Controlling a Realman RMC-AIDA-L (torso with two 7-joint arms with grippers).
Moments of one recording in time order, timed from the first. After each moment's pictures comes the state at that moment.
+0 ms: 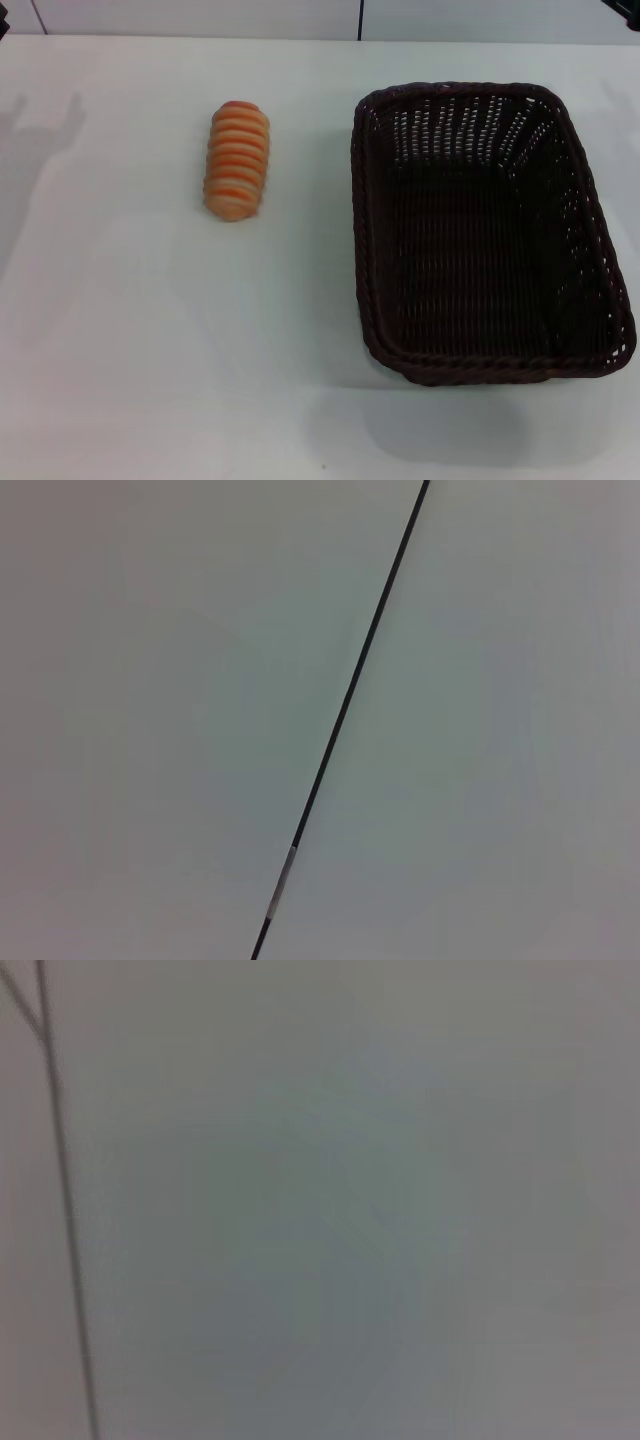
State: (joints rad) left arm -0.33 -1.91 -1.43 -0.48 2.89 0.83 -0.66; right arm 0.18 2.09 1.53 1.40 -2.75 0.16 -0.14
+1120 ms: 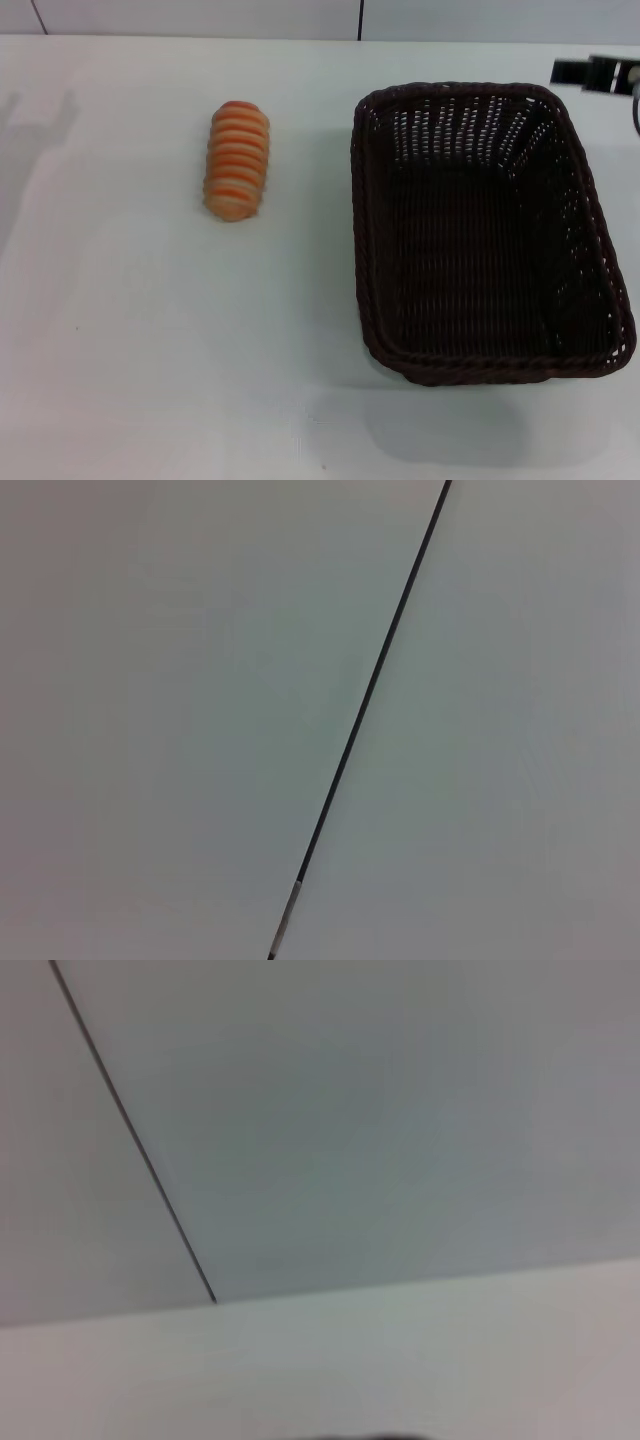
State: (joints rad) left arm -0.32 -1.89 -1.43 -0.51 2.89 0.83 -0.69; right arm 0.26 2.08 1.53 1.82 -2.92 1.11 0.34
